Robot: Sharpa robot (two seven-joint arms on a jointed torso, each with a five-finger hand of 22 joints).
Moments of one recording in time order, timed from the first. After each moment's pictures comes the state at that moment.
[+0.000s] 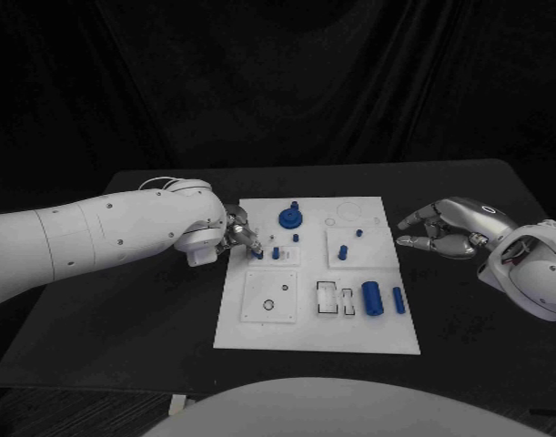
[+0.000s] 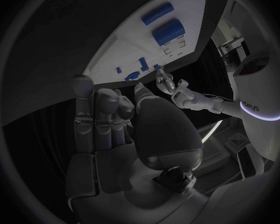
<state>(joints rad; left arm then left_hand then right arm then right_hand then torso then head) 1.25 -0.68 -0.22 1.34 -0.88 0.11 -0.58 1.01 -0.02 0.55 0.00 0.38 1.01 0.05 0.17 1.08 1.47 -0.01 1.57 1.31 1.47 -0.06 1.57 1.31 0.06 1.41 0.05 1.41 1.31 1.22 -1.06 -0.25 1.60 -1.41 -0.44 0.05 1.29 0.02 0.08 0.28 0.12 0.91 0.11 0.10 0.15 1.34 0.01 1.06 1.11 1.47 -0.07 0.86 1.09 0.14 1.37 0.06 0.55 1.31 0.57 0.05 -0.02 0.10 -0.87</state>
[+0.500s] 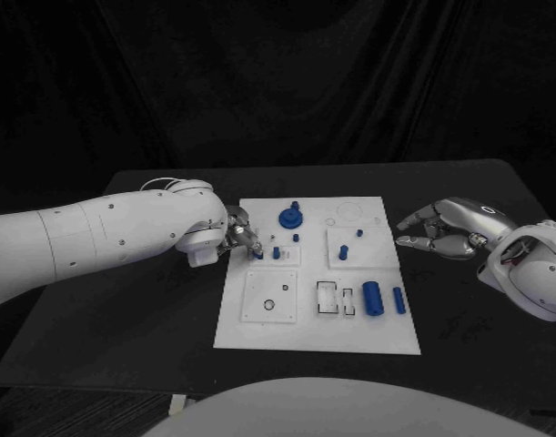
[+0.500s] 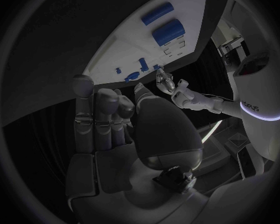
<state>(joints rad) 1.24 -0.67 -0.21 1.33 -0.88 0.11 -0.58 1.01 -0.01 0.55 0.00 0.37 1.00 0.05 0.17 1.08 1.47 -0.01 1.57 1.31 1.47 -0.06 1.57 1.31 0.06 1.41 0.05 1.41 1.31 1.21 -1.06 -0.25 1.60 -1.41 -0.44 0.05 1.29 0.02 0.08 0.28 0.12 0.91 0.11 0.10 0.15 1.34 0.01 1.04 1.10 1.47 -0.07 0.86 1.09 0.14 1.37 0.06 0.55 1.31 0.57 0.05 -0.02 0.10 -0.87</state>
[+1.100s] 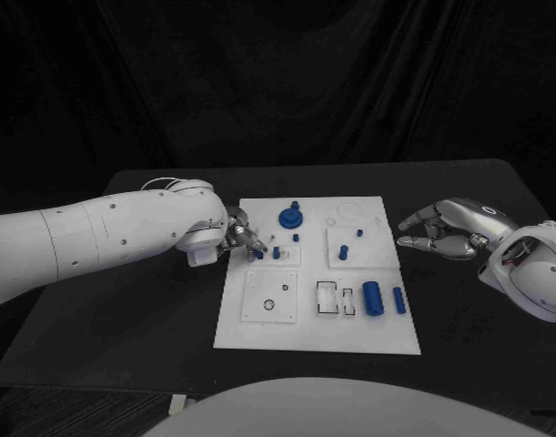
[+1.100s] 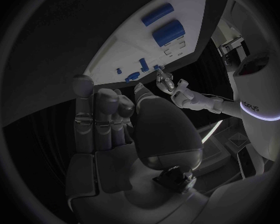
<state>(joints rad) 1.24 -0.67 -0.21 1.32 -0.88 0.13 -0.59 0.92 -0.01 0.37 0.13 0.14 1.02 0.06 0.13 1.03 1.47 -0.01 1.57 1.31 1.47 -0.05 1.57 1.31 0.06 1.40 0.06 1.39 1.31 1.21 -1.06 -0.25 1.60 -1.41 -0.44 0.05 1.29 0.02 0.08 0.28 0.12 0.91 0.11 0.10 0.15 1.33 0.01 1.04 1.10 1.47 -0.07 0.86 1.09 0.14 1.37 0.06 0.55 1.31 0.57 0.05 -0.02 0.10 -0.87</state>
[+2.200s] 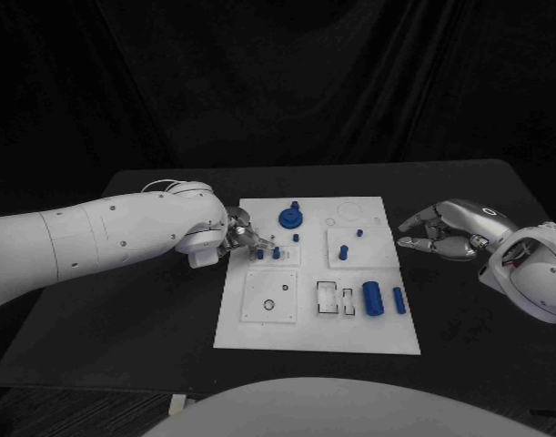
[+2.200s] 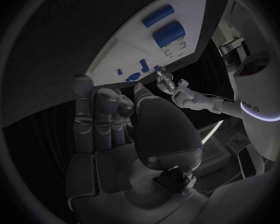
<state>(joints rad) 1.24 -0.67 -0.22 1.32 -0.88 0.12 -0.54 0.92 0.03 0.18 0.25 0.09 1.03 0.05 0.28 1.18 1.47 -0.01 1.57 1.31 1.47 -0.05 1.57 1.31 0.06 1.40 0.06 1.38 1.31 1.21 -1.06 -0.25 1.59 -1.41 -0.44 0.05 1.30 0.02 0.08 0.28 0.14 0.91 0.11 0.10 0.14 1.33 0.01 1.03 1.09 1.47 -0.07 0.86 1.09 0.14 1.37 0.06 0.54 1.31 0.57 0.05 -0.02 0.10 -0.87</state>
